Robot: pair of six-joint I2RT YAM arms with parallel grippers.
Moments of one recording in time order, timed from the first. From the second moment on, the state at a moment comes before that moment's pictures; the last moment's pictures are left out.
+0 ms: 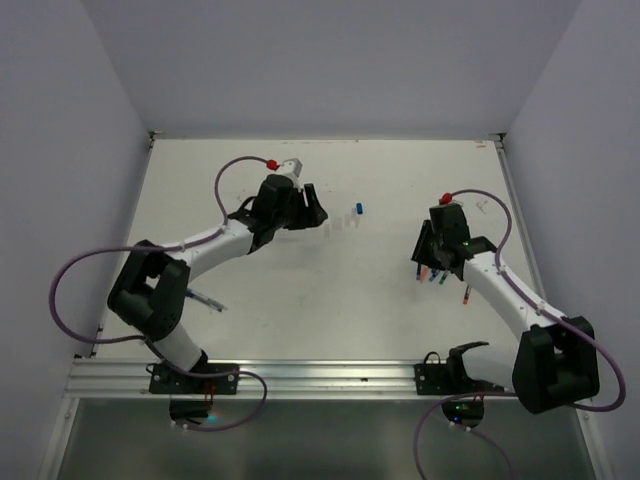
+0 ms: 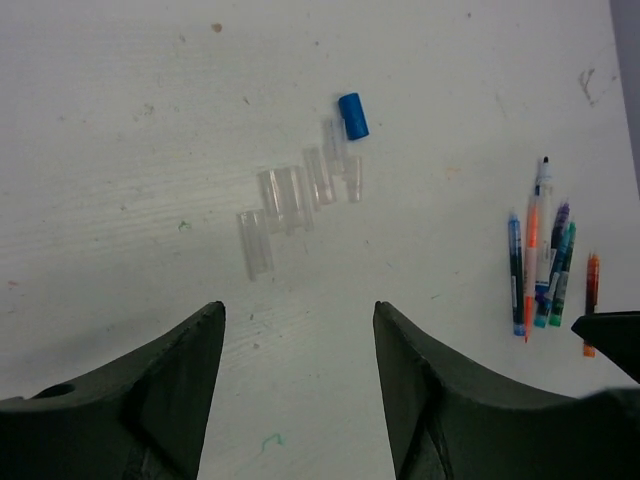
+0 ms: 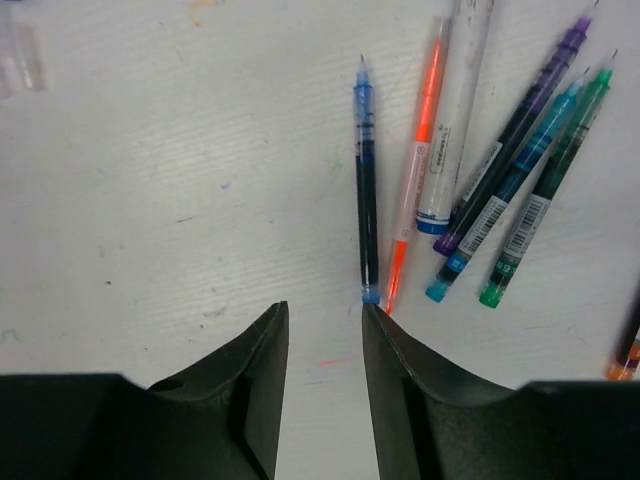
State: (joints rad) left arm -0.56 1.71 1.05 0.06 0.08 -0.59; right arm 0.24 1.24 0.75 -0.50 0.14 0.54
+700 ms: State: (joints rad) left arm -0.35 1.20 0.71 -0.59 -0.38 -0.93; right arm 0.61 1.35 0.85 -0.44 0.11 0.50
